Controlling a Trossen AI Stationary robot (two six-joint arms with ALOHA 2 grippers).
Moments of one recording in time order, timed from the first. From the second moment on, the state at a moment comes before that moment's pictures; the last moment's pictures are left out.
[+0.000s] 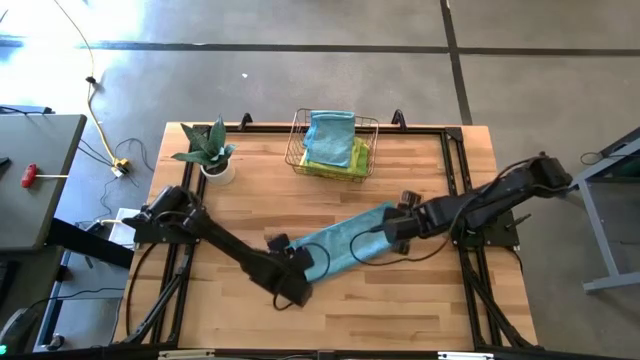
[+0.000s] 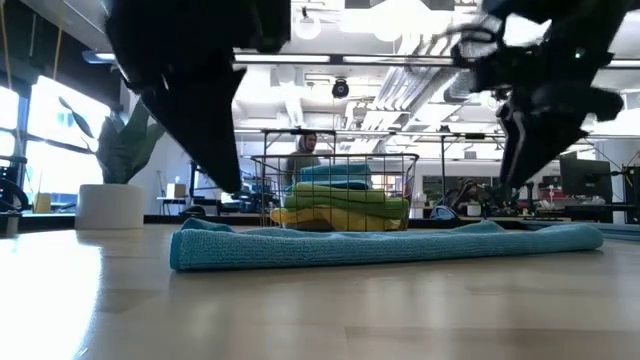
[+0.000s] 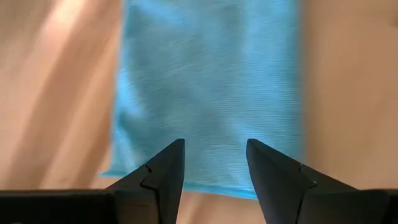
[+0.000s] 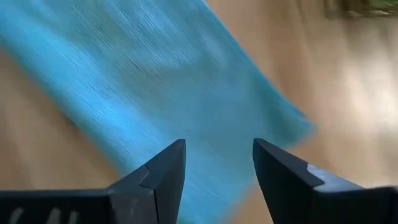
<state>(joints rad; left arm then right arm) -0.40 1.96 1.38 -0.82 -0.47 -0.88 0.27 1.33 0.77 -0.76 0.36 0.46</state>
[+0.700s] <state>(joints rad) -0.41 2.08 1.36 -0.60 -0.49 -0.93 0.46 1.32 0.52 -0.49 0.41 1.01</state>
